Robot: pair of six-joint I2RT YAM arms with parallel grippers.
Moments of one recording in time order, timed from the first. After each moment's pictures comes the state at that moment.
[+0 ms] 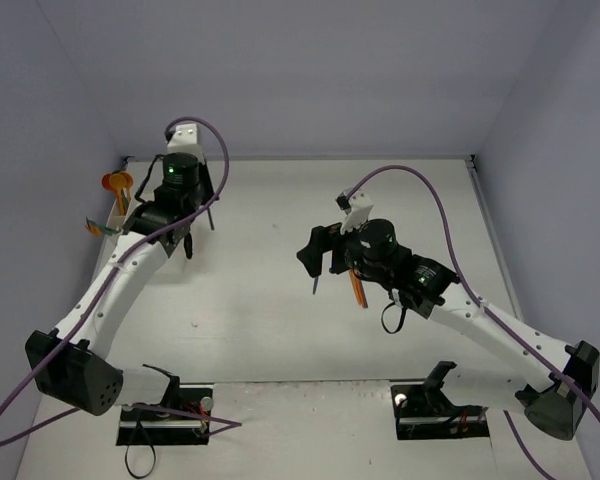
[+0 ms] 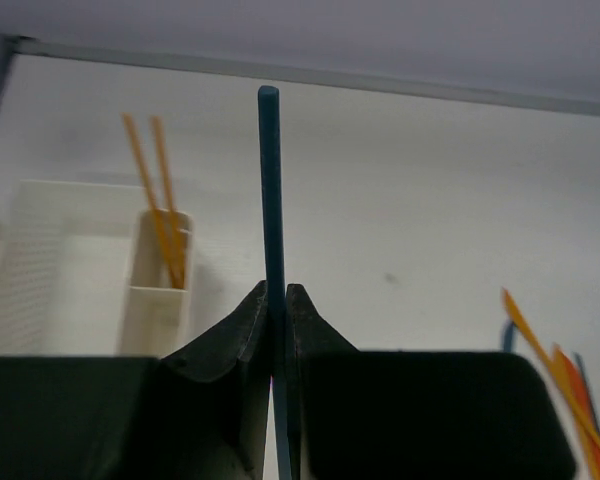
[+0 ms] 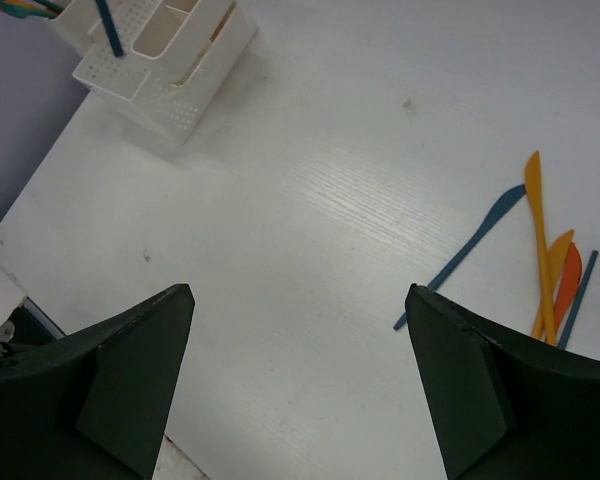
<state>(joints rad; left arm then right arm) -0.37 1.32 1.34 -0.41 -0.31 -0.27 0.83 1.11 0.98 -0.24 0.08 0.39</state>
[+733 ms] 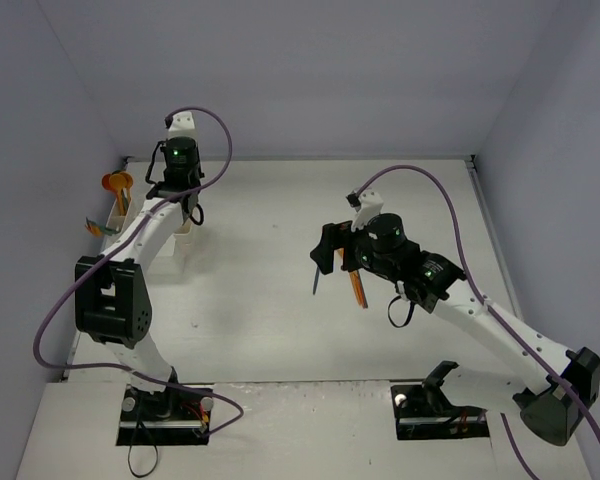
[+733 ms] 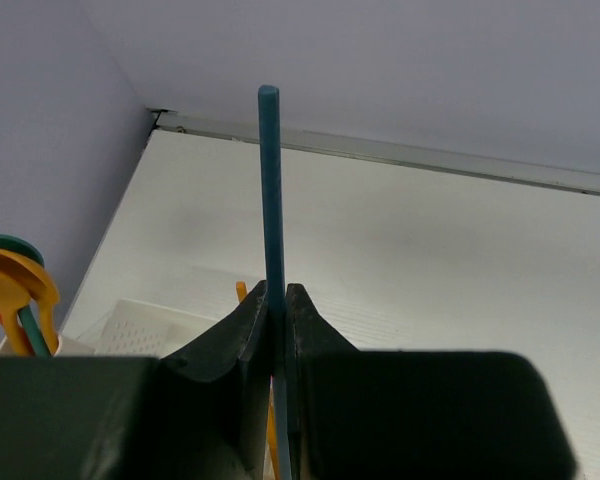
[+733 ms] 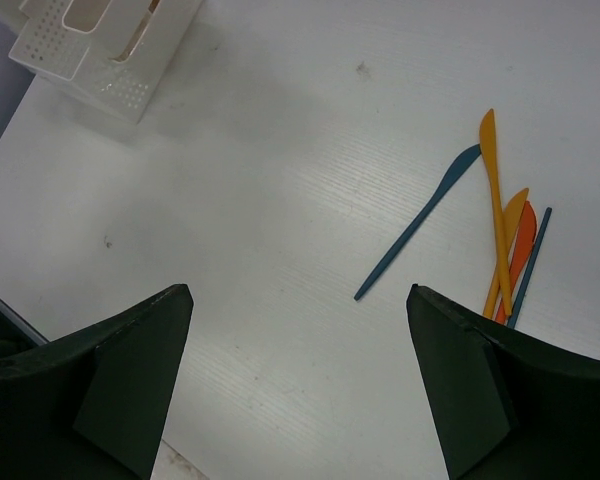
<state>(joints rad) -0.17 1.70 1.40 0.00 -0.43 -0.04 0.72 1.10 0.97 -0.33 0.03 0.38</state>
